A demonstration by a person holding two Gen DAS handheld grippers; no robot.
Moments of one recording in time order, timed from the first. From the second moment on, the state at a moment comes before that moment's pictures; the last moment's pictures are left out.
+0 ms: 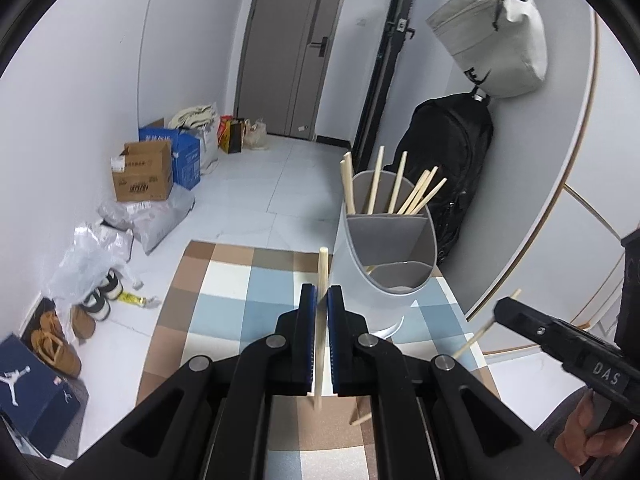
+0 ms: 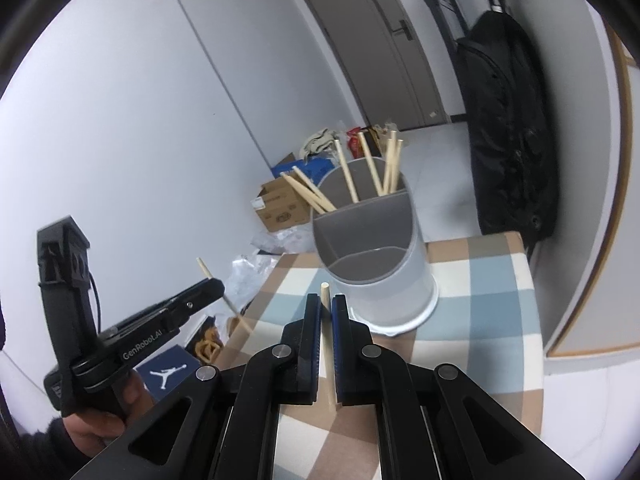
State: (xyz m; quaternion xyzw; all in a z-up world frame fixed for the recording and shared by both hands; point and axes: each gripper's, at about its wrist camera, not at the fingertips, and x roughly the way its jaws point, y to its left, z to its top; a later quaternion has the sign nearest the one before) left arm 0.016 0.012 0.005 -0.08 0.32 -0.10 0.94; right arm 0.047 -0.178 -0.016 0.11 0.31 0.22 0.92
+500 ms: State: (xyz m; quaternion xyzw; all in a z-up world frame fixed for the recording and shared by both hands) left arm 0.013 0.004 0.024 -0.06 0.31 -0.12 0.94; right arm 0.051 -0.170 -0.007 0.11 0.30 0.22 0.92
